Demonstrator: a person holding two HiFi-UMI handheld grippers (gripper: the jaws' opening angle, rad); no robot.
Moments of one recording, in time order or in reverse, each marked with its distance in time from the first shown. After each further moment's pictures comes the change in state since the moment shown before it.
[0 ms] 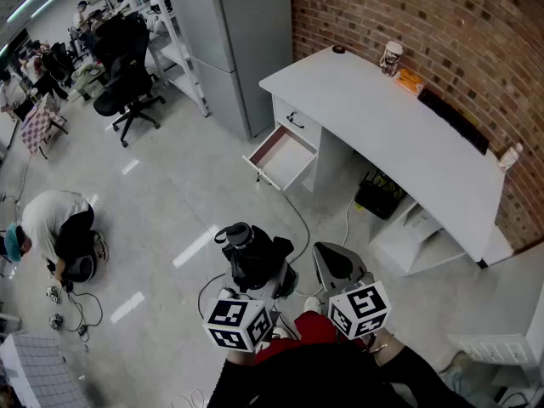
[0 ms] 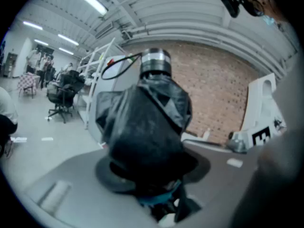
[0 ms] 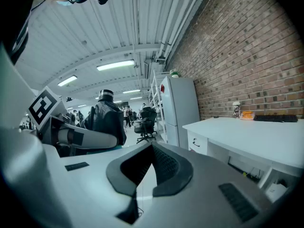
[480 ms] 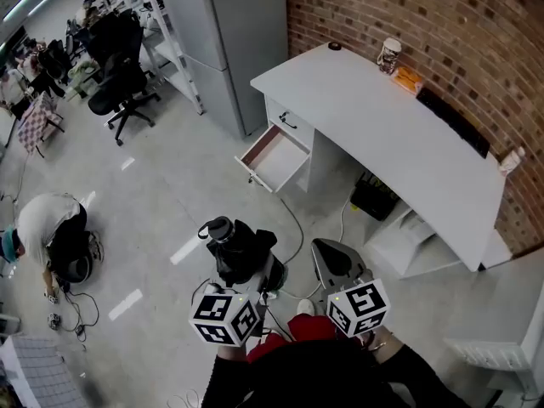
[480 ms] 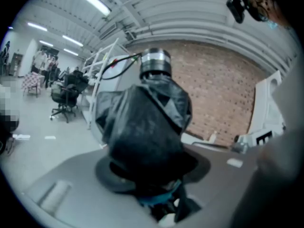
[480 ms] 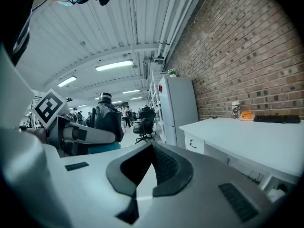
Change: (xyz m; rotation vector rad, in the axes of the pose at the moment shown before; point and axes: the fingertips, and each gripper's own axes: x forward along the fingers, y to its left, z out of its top) left arm 0.041 0.015 0.013 -0.020 -0.013 0.041; right arm 0.014 -0.046 0.005 -0.004 -0.008 0.000
